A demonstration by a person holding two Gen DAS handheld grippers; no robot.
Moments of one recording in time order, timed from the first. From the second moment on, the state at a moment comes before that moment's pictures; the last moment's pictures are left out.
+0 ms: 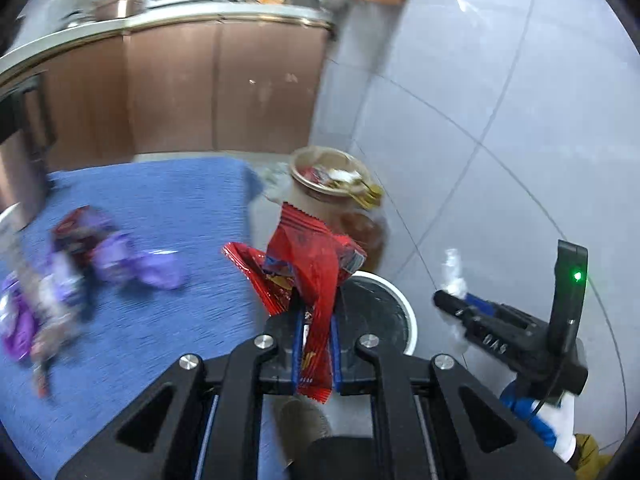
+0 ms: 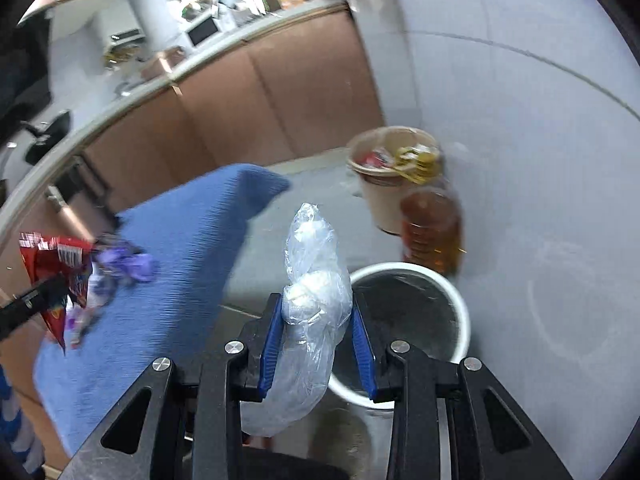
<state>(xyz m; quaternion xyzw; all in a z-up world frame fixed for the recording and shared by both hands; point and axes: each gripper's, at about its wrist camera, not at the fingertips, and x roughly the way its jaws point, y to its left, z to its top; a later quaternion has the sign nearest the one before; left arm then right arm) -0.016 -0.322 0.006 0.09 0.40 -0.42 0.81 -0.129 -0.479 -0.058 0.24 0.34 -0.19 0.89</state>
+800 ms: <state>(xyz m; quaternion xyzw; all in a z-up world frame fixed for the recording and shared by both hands) 0.005 -0.435 -0.034 0.07 0.46 -0.47 0.75 -0.138 -0.545 -0.107 0.25 0.38 -0.28 0.84</state>
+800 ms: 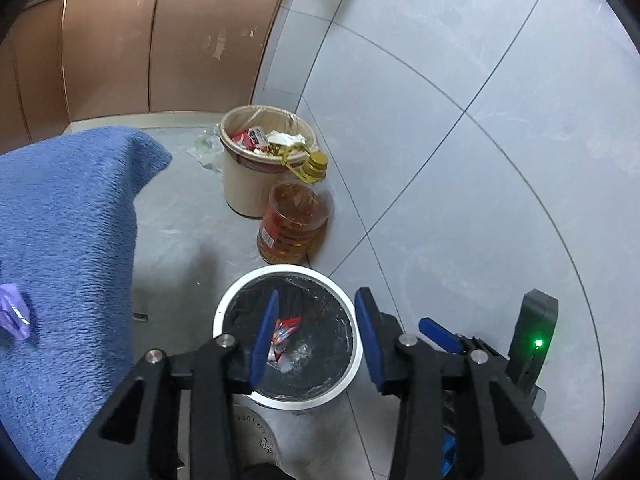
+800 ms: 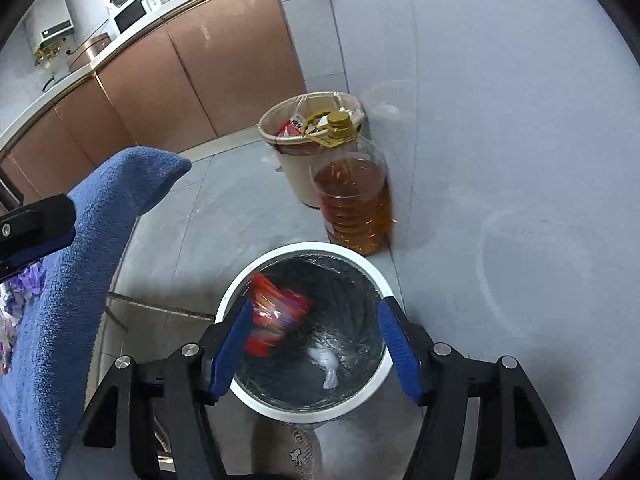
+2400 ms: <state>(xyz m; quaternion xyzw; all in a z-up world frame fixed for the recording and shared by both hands) 0.073 -0.069 0.017 -0.02 0.33 -0.22 0.92 -0.047 -0.321 0.034 0.08 0.33 -0.04 0.94</state>
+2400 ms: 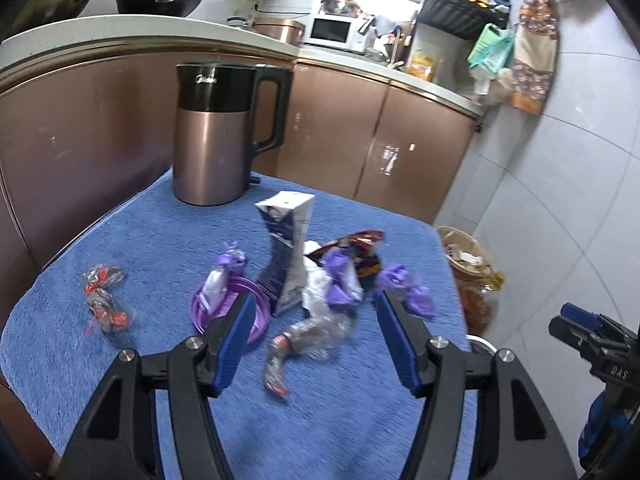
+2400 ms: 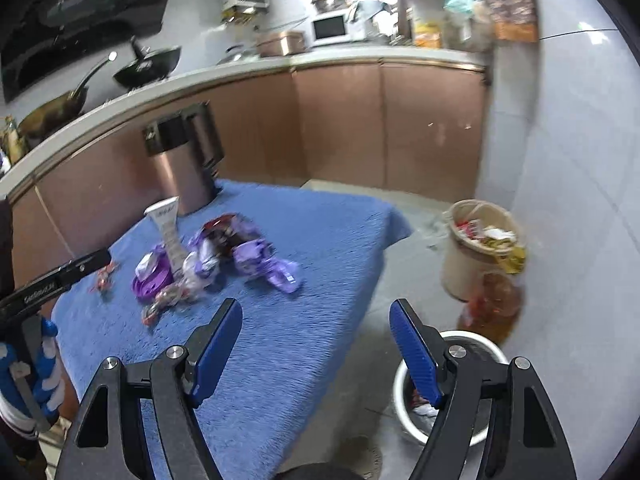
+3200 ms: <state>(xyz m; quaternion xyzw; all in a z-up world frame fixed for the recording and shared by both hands) 0.200 -0.106 -0.041 -0.01 0.34 -0.20 0.92 0.125 -0.291 -0.042 0.07 0.40 0.07 0.91</state>
